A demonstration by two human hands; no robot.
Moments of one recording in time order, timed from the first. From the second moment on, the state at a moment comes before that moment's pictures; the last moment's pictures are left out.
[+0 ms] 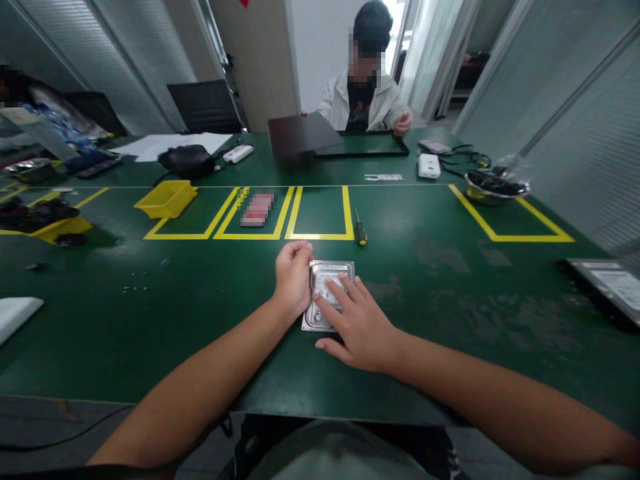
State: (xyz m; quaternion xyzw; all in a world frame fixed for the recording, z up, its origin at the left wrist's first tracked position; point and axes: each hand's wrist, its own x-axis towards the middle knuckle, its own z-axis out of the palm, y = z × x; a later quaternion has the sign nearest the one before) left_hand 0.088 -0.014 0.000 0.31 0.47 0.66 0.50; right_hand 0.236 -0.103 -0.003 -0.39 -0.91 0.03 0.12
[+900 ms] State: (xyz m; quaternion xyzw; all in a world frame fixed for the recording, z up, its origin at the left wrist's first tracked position) left_hand 0.051 0.000 -0.019 0.44 0.46 0.60 0.49; right_hand 0.233 -0.107 0.001 -0.42 -0.90 0.02 0.11
